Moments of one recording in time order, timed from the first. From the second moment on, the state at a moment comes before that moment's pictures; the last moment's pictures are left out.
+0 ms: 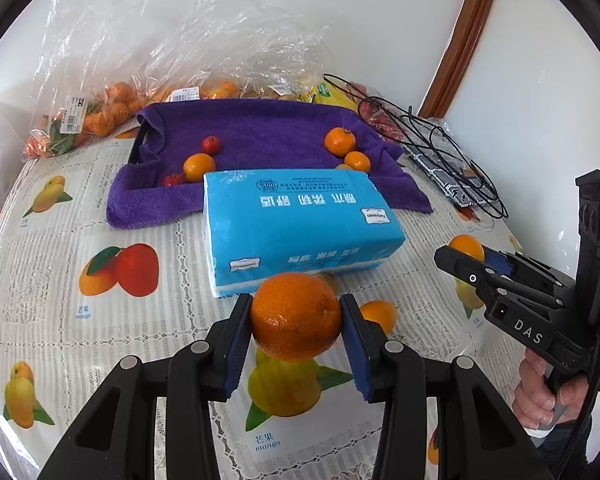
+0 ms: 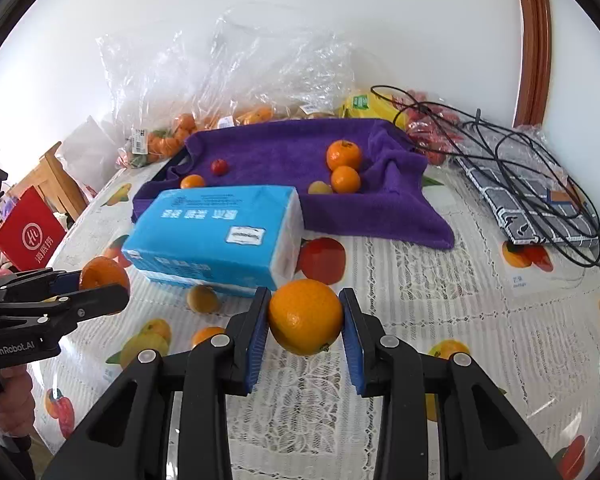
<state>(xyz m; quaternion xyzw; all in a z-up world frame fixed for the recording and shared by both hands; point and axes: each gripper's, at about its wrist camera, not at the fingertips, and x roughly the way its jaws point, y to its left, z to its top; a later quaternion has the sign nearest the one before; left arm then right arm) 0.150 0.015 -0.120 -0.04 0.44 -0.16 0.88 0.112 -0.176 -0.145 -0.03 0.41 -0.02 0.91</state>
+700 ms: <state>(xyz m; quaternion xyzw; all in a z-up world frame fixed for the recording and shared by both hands) 0.198 0.044 -0.064 -0.03 0.41 -0.12 0.90 0.171 -0.161 -0.089 -0.04 0.37 -0.01 0.93</state>
